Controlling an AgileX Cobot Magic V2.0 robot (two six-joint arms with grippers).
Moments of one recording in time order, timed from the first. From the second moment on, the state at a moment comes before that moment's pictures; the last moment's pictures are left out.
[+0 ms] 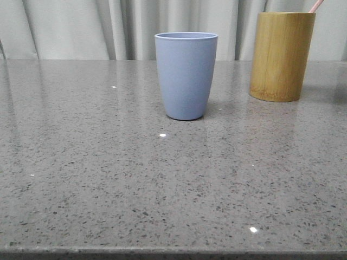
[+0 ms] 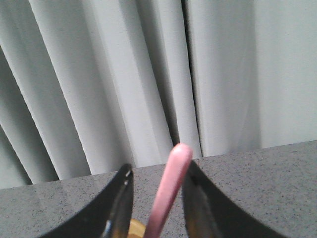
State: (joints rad) left arm -0.16 0.32 -0.51 -0.12 0.73 -0.11; right arm 0.11 1.43 -0.73 0.05 -0.74 0.29
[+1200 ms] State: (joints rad) left arm -0.16 0.32 -0.51 -0.12 0.73 -0.11; right arm 0.11 1.33 -0.86 0.01 -0.63 0.29
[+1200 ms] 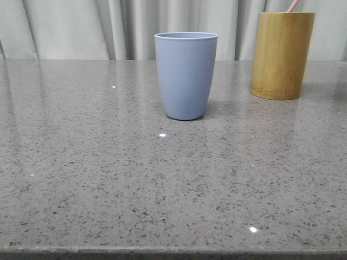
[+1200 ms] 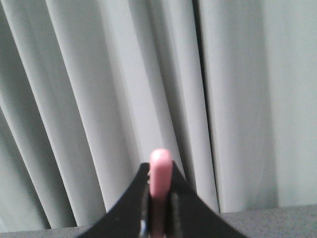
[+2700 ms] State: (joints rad) left arm -0.16 0.32 -0.51 -0.12 0.73 -0.11; right arm 0.55 1.43 -1.26 -0.06 0.15 0.29
